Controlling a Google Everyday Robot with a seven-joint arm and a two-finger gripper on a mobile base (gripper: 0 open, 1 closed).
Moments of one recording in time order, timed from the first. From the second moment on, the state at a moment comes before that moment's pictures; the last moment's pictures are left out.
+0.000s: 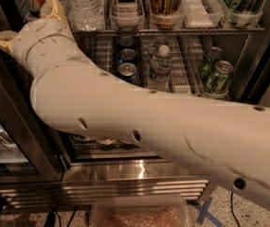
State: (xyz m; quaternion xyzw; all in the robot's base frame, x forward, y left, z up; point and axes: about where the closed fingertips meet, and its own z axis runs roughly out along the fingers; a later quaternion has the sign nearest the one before) arm 0.540 0.198 1.066 -0.31 0.59 0.08 0.74
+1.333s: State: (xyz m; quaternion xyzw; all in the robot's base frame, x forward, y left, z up) arm 0.557 0.193 1.068 -0.25 0.59 0.02 0.76
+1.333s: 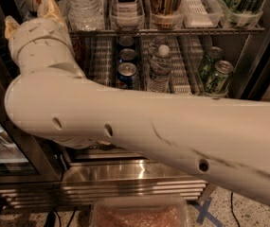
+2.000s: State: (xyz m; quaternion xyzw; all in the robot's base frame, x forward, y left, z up) arm 0.564 0.196 1.070 -0.21 0.60 0.02 0.77
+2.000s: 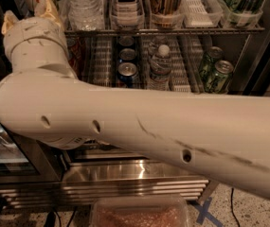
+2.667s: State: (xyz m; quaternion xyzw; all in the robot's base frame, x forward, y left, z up) arm 0.576 0.201 1.076 -0.19 0.60 0.03 0.78
